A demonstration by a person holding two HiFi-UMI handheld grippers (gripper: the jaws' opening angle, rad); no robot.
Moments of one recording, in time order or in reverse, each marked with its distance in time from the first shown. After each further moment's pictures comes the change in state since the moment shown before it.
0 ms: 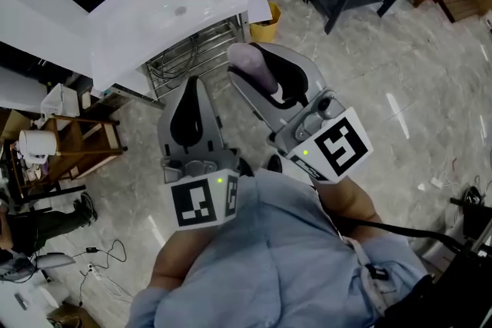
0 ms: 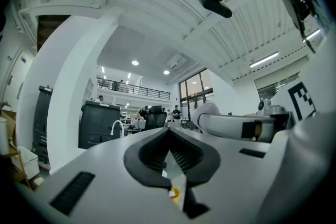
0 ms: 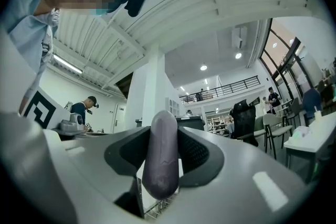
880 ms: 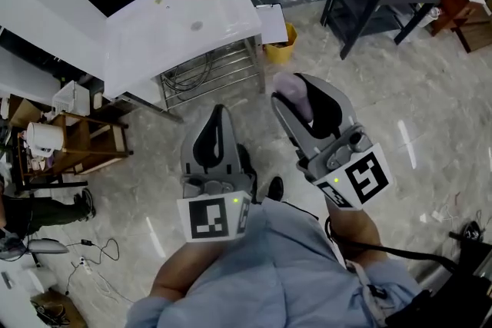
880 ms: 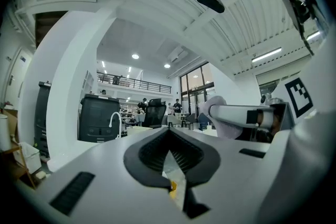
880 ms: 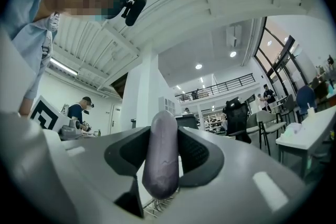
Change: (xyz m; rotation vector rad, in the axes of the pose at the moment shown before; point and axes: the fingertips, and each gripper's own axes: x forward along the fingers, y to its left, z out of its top) left arm 0.018 -0.030 -0.028 -0.010 0.069 0.014; right arm -0.039 -0.056 -0.003 0.035 0.013 -0.036
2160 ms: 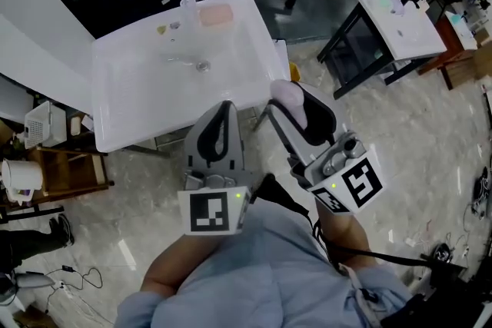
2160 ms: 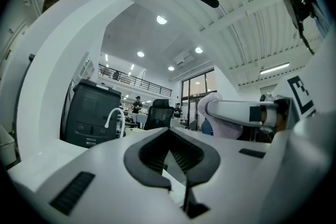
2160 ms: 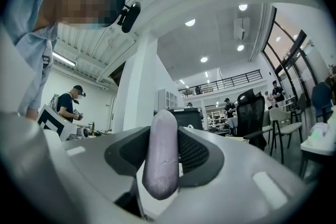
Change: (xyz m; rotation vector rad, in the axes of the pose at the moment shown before) left arm 0.204 0.180 -0.018 -0.116 -0.021 -0.074; right arm 0.261 -0.068 -0.051 -0.032 0.067 0.035
